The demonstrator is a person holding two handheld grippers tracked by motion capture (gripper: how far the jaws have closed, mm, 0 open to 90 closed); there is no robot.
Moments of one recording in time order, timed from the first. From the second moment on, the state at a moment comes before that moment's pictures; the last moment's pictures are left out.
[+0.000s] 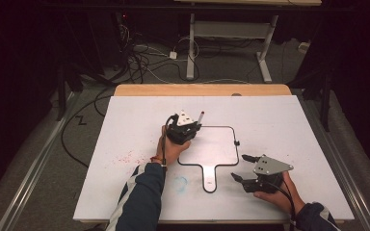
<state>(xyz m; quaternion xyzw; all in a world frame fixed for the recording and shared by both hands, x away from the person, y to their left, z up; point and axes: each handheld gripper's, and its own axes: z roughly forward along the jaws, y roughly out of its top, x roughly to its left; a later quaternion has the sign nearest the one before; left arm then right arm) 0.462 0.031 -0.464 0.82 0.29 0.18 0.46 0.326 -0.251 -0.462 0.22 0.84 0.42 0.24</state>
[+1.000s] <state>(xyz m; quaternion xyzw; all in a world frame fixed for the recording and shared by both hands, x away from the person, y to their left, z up) 0.374 0.048 -0.448 0.84 0.20 0.13 0.49 0.332 -0.260 -0.450 0.25 0.82 0.45 0.25</state>
